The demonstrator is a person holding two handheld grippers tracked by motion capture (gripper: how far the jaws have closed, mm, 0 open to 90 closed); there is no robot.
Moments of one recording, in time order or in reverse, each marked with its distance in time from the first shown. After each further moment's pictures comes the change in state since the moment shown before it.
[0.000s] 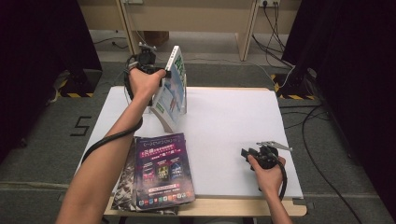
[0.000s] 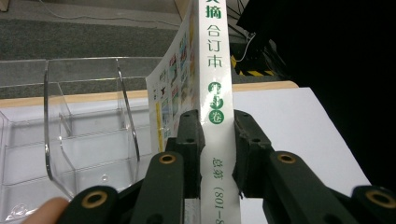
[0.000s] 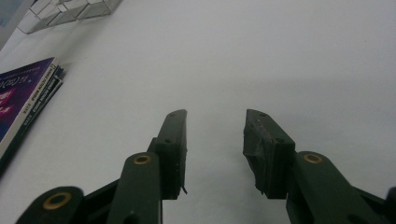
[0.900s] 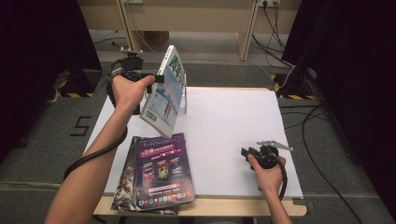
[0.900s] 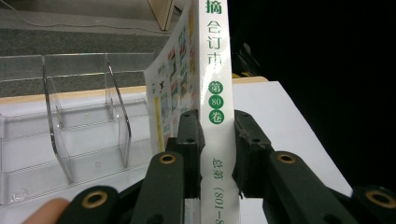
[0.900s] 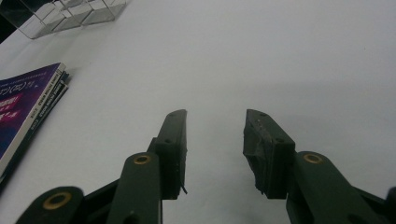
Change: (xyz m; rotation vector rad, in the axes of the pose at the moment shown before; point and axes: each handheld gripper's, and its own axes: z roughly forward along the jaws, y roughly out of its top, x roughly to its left) left arm 0.005 -0.017 -0.051 -0.020 -0.096 0.030; right arm 0.003 0.002 -0.003 -0.015 0.003 0.003
